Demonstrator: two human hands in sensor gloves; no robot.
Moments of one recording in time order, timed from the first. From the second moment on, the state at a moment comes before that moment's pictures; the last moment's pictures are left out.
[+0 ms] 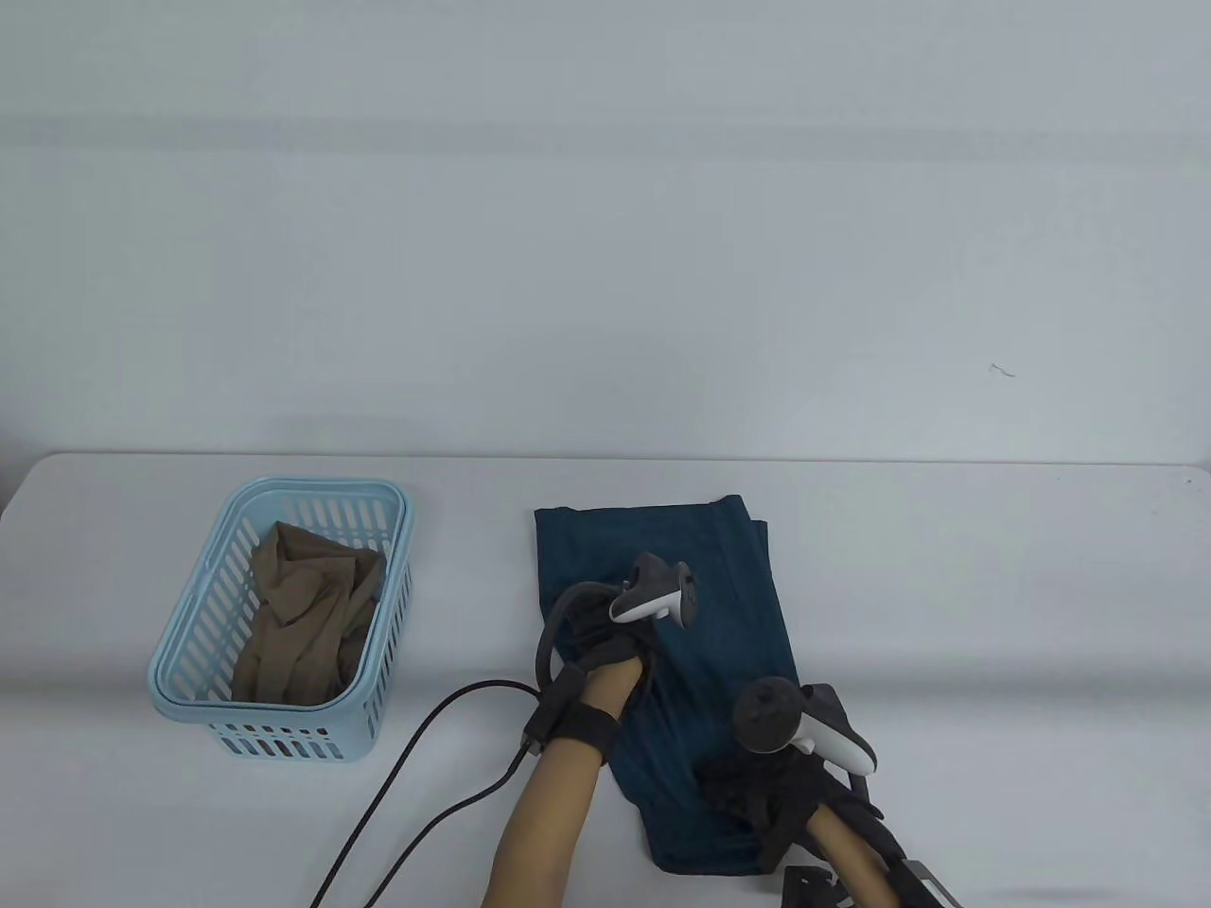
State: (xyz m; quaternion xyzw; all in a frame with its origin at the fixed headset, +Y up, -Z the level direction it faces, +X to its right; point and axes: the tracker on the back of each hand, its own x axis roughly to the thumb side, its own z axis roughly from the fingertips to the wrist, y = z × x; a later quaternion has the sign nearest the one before) left_hand -0.001 -0.778 -0.523 -0.30 -0.05 -0.10 0.95; right_hand 0.147 -0.770 -0.365 0.13 0.35 0.90 0.23
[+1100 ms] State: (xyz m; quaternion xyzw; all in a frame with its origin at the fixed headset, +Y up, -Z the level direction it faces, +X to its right) left_hand -0.019 -0.726 -0.316 -0.16 -0.36 -0.01 0.92; right_hand 0.146 -0.752 -0.305 0.25 0.23 0.94 0.03
